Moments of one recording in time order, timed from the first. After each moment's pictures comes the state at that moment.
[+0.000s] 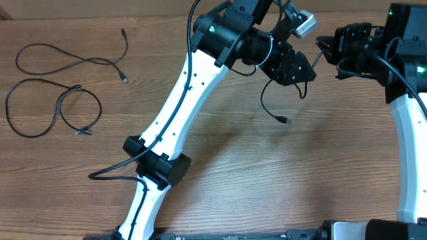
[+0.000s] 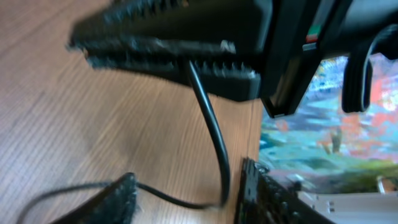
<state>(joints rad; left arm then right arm) -0.62 2.30 2.74 -1.28 0.85 0.01 -0.08 1.52 1.66 -0.87 -0.52 1.45</state>
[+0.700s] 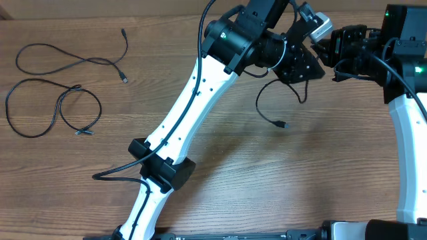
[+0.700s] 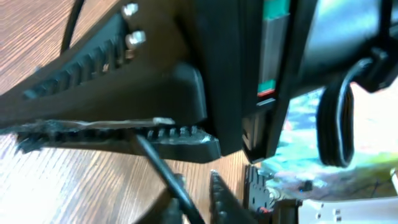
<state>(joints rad) -0.67 2.30 2.74 -1.21 0.83 0.01 -0.06 1.52 1.66 -0.90 -0.56 1.45</state>
